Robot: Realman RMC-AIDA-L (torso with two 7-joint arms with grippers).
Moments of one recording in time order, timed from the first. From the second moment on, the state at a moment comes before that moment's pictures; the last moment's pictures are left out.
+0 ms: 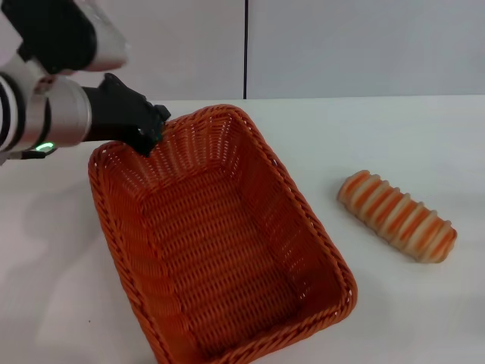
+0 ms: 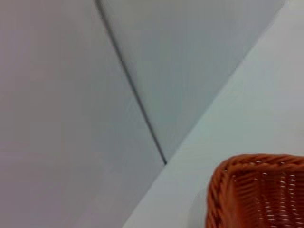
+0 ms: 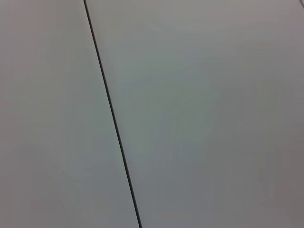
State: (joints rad) left arm -0.25 -2.07 1.58 1.67 2.51 1.09 -2.30; right arm 0.27 2.07 0.10 0.02 -1.27 -1.62 0.44
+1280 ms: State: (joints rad) left arm -0.46 -2.08 1.61 1.39 2.66 1.06 -2.29; right arm 0.26 2.08 0.10 0.02 -1.27 -1.60 0.44
